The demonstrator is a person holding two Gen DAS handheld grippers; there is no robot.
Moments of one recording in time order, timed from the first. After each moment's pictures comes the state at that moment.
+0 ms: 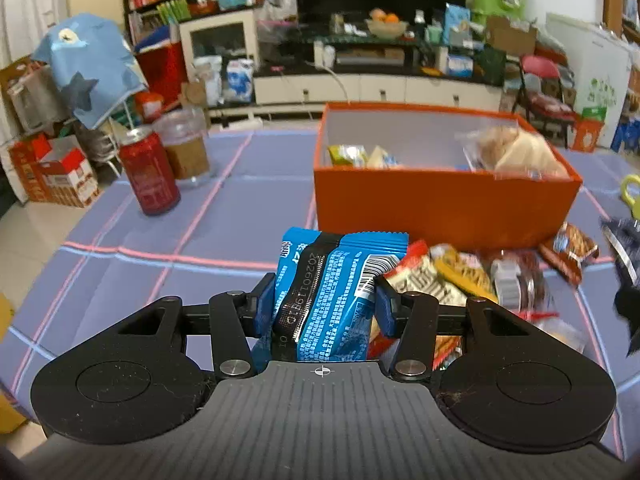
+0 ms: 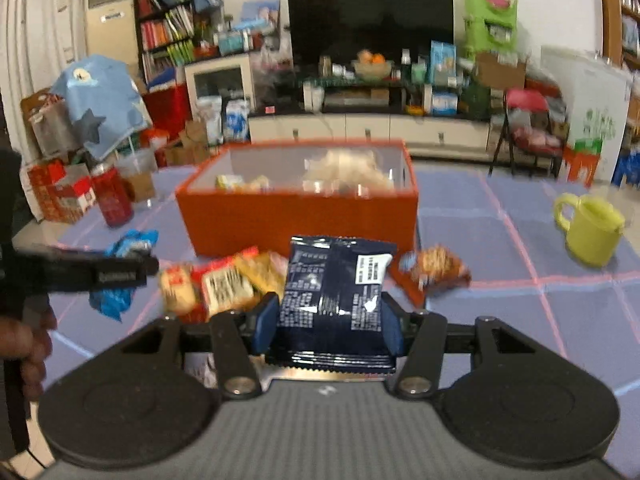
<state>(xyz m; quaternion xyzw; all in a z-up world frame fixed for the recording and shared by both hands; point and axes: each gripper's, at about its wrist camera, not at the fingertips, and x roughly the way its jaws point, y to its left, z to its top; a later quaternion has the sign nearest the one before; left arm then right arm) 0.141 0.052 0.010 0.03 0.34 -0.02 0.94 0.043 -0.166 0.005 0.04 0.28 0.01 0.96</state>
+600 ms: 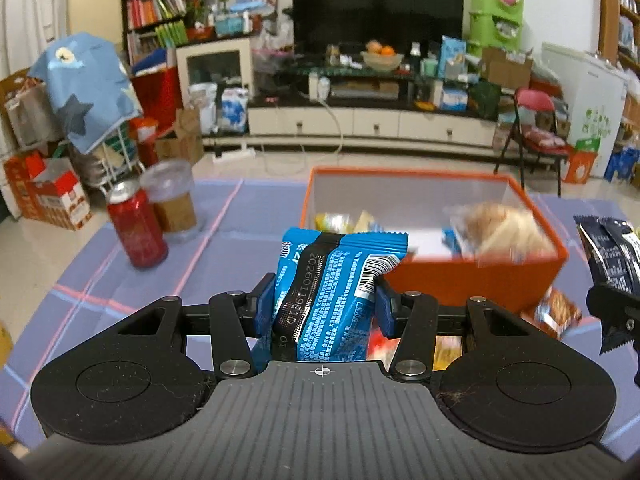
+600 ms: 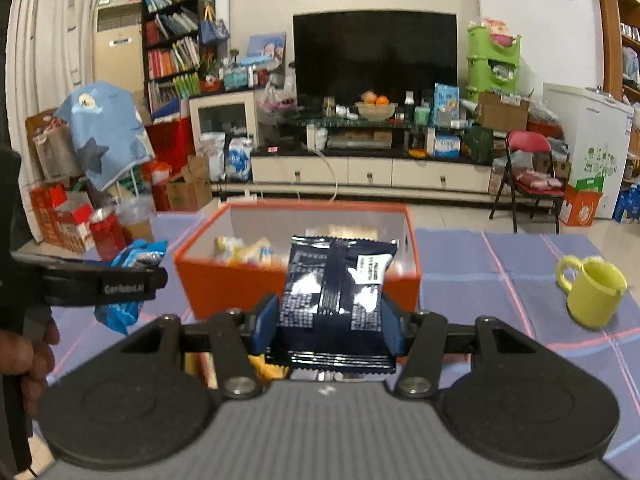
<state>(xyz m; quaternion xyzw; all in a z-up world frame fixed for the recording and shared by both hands) 0.180 0.038 0.056 0.01 0.31 -0.03 0.95 0.075 -0.168 0.036 0.03 0.23 0.02 0.97</state>
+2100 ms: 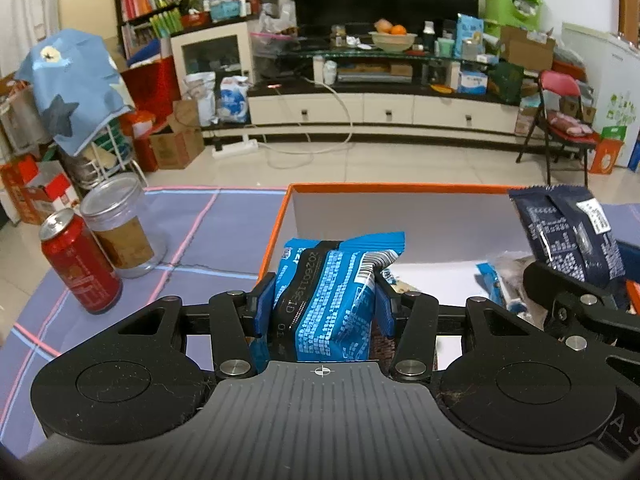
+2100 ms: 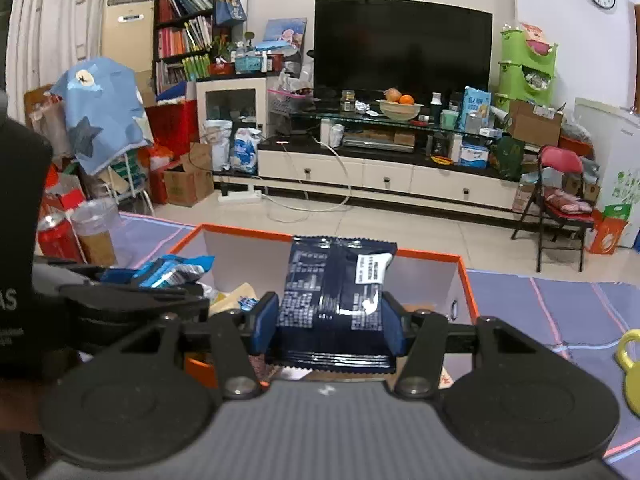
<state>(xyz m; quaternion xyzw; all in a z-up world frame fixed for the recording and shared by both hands) 0.305 -0.002 0.010 0.04 0.33 -0.01 0.94 0.229 -0.138 0.014 -0.02 0.24 0.03 0.97</state>
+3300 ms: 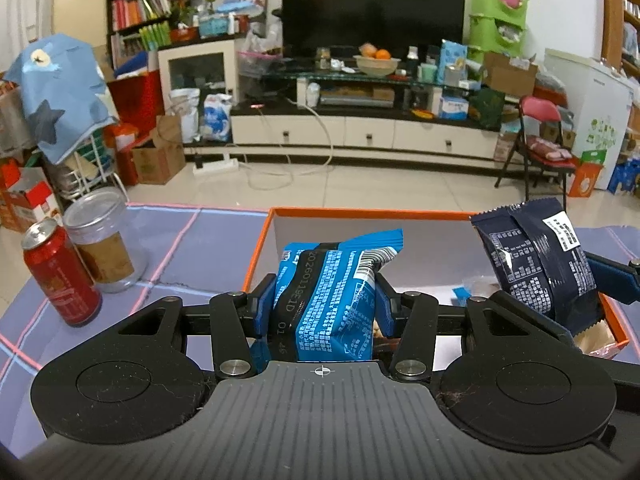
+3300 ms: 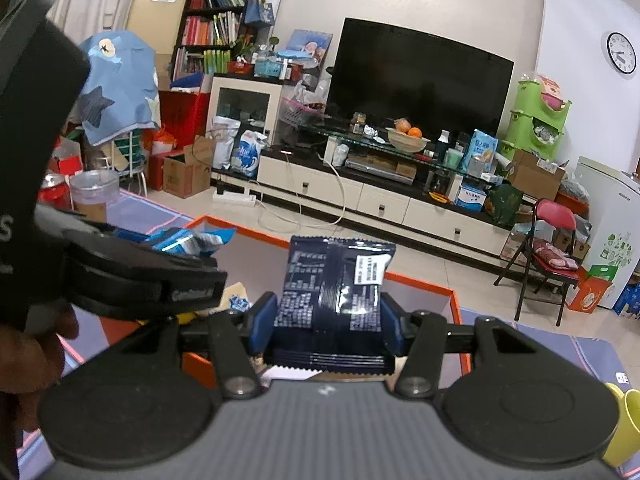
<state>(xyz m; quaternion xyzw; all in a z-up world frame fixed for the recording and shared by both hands) 0.305 0.004 0.016 0.01 0.30 -0.05 0.95 0.226 -0.121 0.006 -0.10 0.21 0.03 0.97</state>
